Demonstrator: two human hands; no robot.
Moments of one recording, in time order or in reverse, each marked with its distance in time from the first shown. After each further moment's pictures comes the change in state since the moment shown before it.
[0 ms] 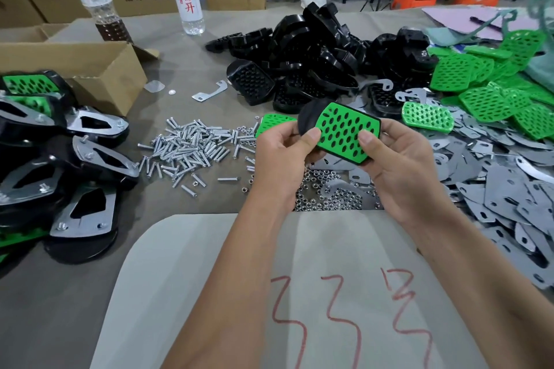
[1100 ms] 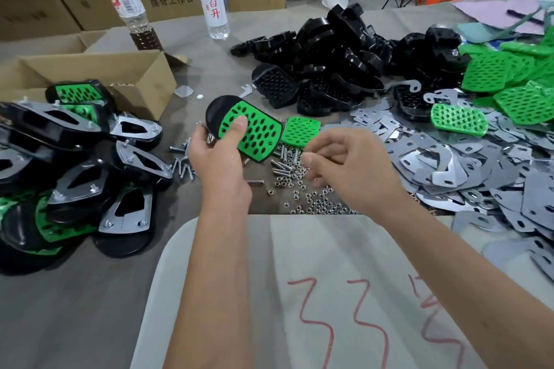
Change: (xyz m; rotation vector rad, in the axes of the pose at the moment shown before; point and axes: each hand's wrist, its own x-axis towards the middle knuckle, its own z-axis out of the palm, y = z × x) left_hand 0.007 0.044 -0.078 -0.205 0.516 0.111; right_hand -0.001 0.011 0.068 -0.646 -0.218 0.009
